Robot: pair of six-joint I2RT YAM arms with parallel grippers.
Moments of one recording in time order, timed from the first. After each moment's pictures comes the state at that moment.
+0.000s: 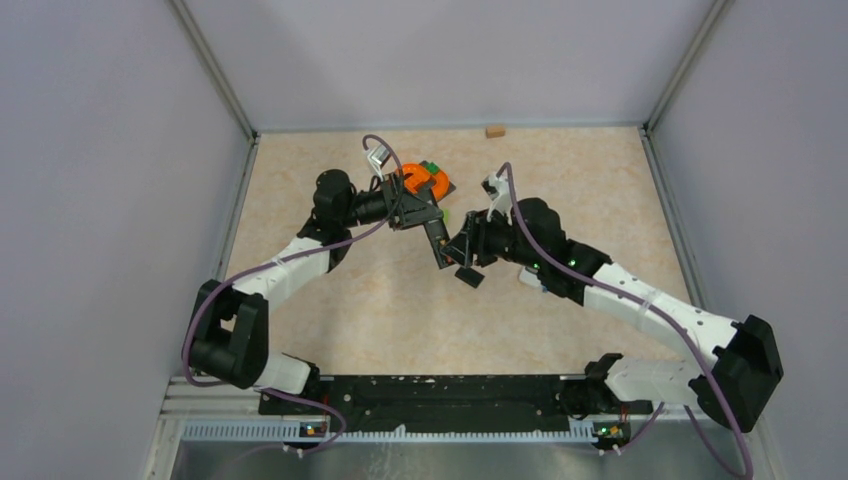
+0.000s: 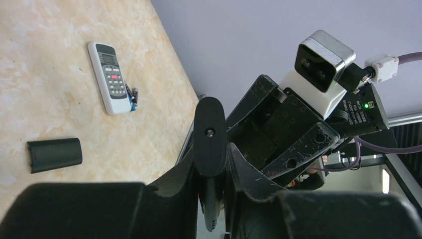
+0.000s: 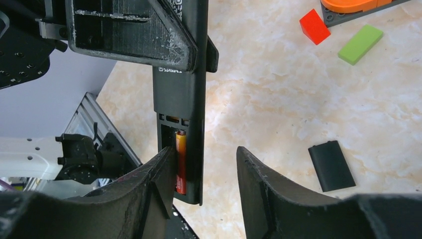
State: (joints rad) left arm -0.36 1.43 0.85 0.56 0.93 -1.13; right arm 0.80 1.15 0.90 -0.10 -0.14 0.52
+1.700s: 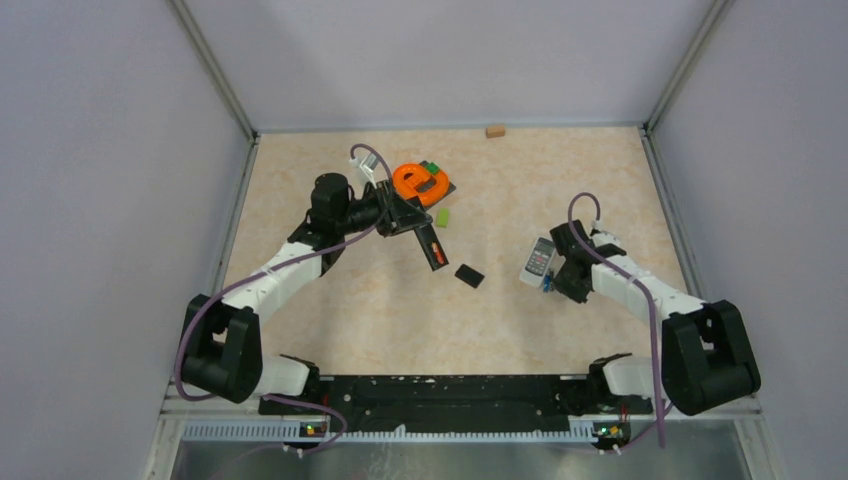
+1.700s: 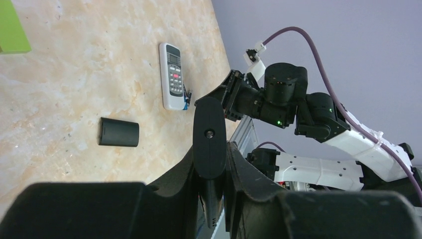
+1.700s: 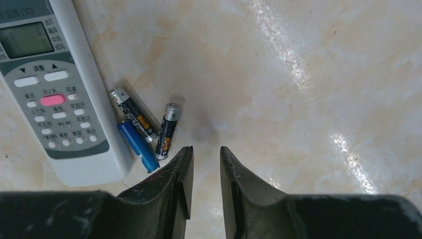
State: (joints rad) left arm -0.34 1.36 0.84 0.26 0.76 -0.94; right arm 0.31 1.26 0.66 -0.65 0.37 0.91
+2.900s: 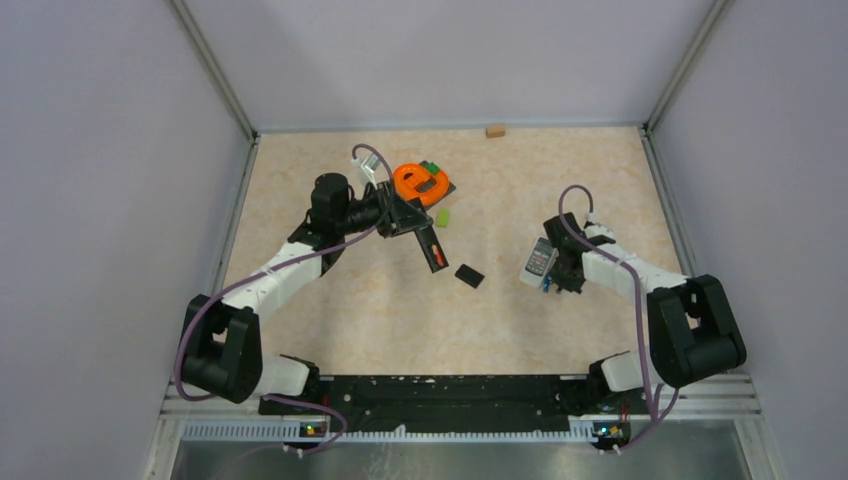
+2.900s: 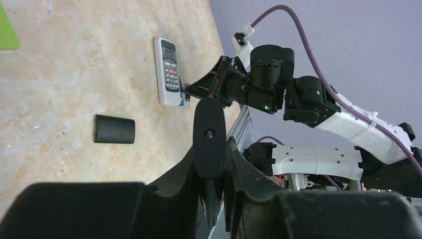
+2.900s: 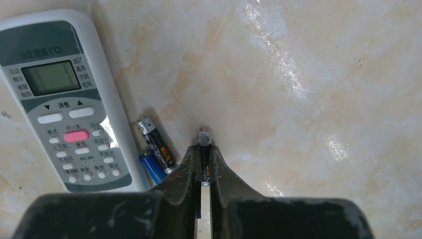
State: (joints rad) left arm -0.34 1.36 0.84 0.26 0.79 -0.93; right arm 0.31 1.41 0.71 -0.56 0.40 0.90
